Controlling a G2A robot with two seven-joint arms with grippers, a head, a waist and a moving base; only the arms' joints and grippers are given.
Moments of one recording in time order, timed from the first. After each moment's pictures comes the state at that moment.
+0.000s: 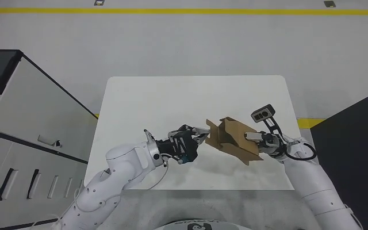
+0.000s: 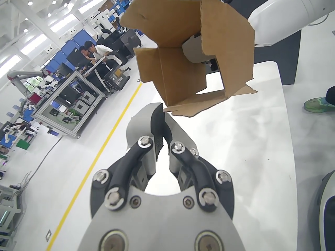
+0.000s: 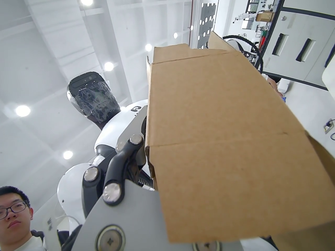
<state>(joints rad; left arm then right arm) 1.47 -1.08 -1.07 -2.11 1.69 -0.55 0.03 -1.43 -1.01 1.30 -1.46 1.14 -0.26 1.53</state>
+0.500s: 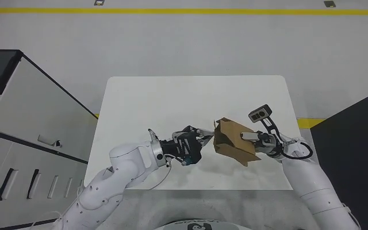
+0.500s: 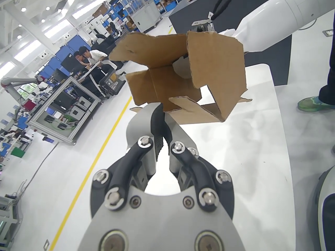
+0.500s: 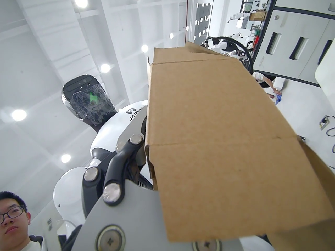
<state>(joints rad) 1.44 -1.08 -1.03 -2.10 1.69 -0.57 0.03 -1.42 -1.02 1.29 -1.45 1.10 -0.25 1.52</state>
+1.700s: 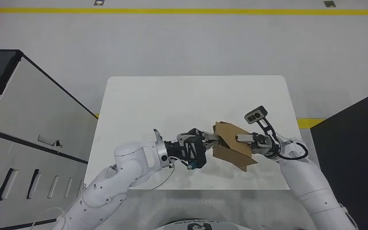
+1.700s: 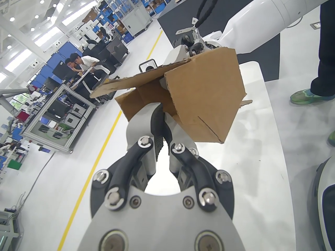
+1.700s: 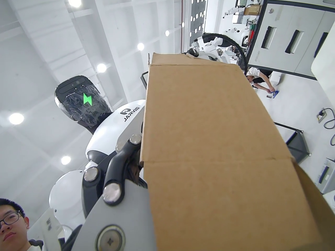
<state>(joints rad) 1.40 -1.09 -0.99 -2.09 1.72 -0.59 0.04 -1.42 -1.04 1.30 -1.46 1.05 -0.23 1.51</state>
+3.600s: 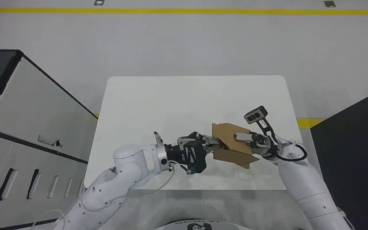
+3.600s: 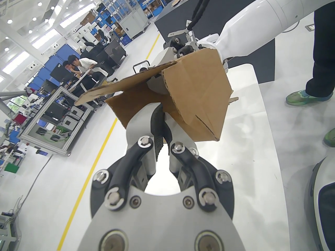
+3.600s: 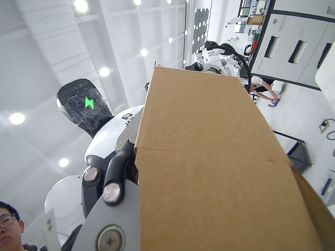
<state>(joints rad) 1.42 -1.08 -0.99 -2.11 1.72 -0.61 0.05 -1.46 -1.07 1.32 -1.51 1.04 -0.23 1.46</state>
